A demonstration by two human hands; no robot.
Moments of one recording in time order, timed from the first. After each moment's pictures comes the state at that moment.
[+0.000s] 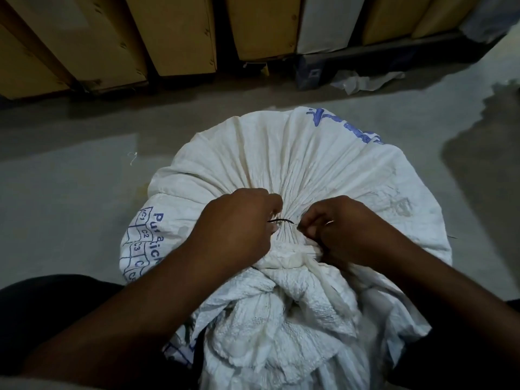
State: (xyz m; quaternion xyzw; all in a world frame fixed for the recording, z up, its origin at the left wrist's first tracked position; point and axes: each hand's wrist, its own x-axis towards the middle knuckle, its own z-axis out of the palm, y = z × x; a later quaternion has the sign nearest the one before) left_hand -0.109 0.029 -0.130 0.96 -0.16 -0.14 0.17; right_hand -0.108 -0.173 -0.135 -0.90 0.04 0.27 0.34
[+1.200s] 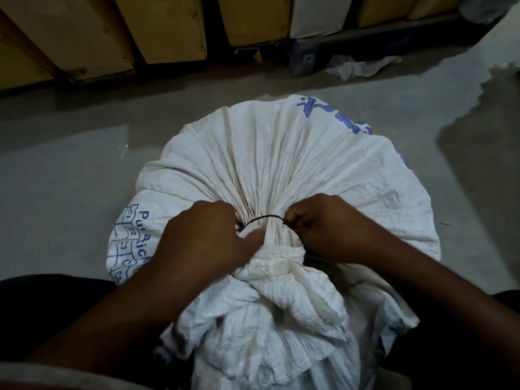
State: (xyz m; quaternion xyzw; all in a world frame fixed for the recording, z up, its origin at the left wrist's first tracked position) left_hand -0.130 0.046 -0.143 0.97 0.00 -0.16 0.17; right_hand -0.116 -0.173 -0.143 -0.89 -0.07 0.27 0.35
